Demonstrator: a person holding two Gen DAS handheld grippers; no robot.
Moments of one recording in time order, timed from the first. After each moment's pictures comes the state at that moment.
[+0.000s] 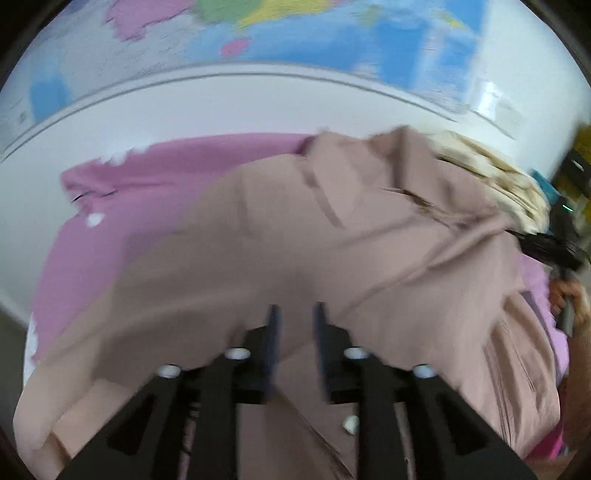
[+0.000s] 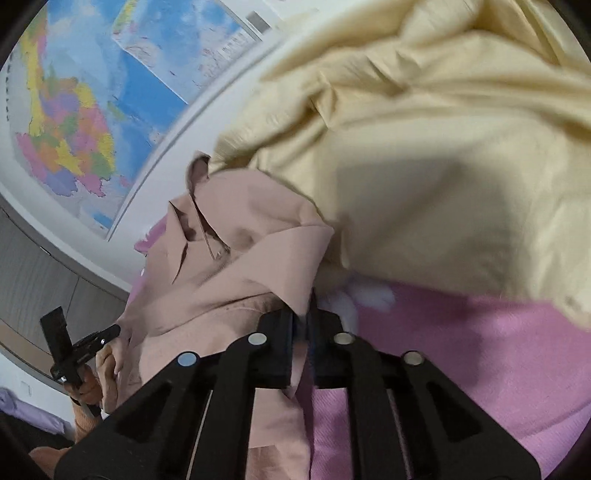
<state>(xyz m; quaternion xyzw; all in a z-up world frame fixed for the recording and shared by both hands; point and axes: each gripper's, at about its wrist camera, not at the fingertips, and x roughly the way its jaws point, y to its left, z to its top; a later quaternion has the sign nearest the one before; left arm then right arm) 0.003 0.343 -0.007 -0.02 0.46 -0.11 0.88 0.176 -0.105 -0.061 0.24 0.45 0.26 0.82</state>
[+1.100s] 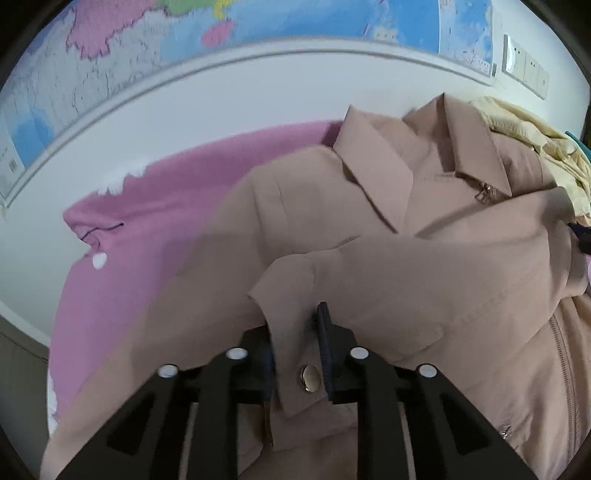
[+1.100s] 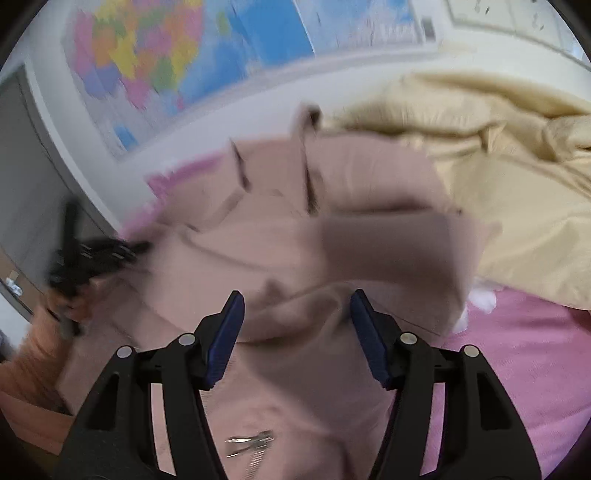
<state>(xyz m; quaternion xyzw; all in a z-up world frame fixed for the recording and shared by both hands) 0.074 0.326 -0.048 0.07 0.48 -0.02 0.88 0.136 0.008 -0.041 0.05 0.41 0.29 0.86</state>
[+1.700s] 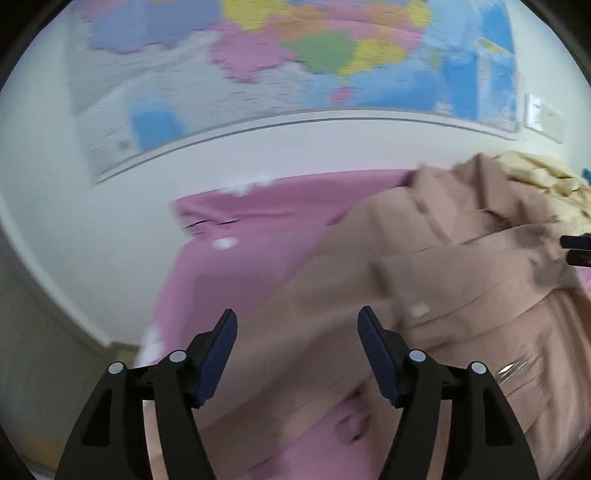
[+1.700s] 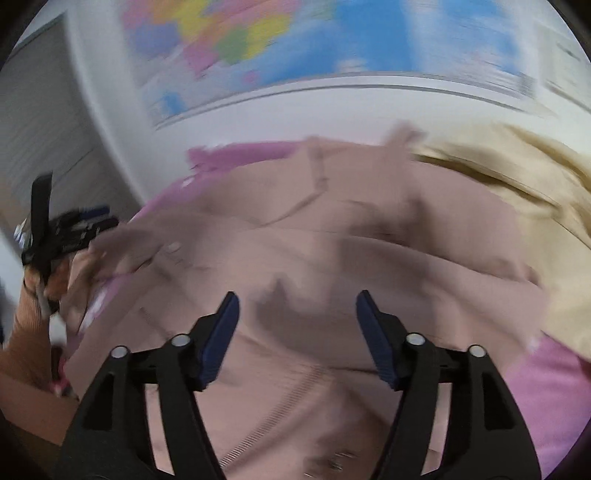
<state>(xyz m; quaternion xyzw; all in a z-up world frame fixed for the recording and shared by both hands) -0.035 0.406 0.025 0.07 0.40 0.09 0.91 0.105 0.092 -0.002 -0.02 0.38 0.38 0.84</state>
